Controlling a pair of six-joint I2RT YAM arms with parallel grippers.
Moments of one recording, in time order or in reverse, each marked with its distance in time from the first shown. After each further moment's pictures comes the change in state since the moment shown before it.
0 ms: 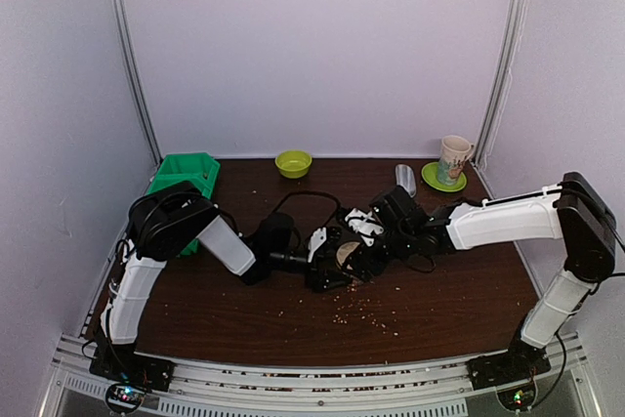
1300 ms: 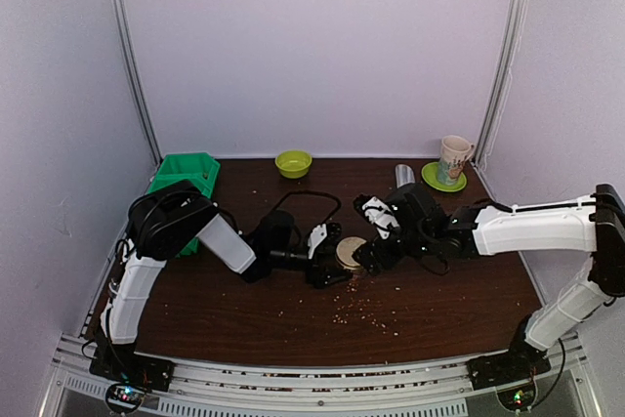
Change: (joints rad) left arm 0.006 0.000 0.017 -0.026 -0.052 -0.002; right arm 0.032 -0.166 -0.072 -0.006 0.194 0.084
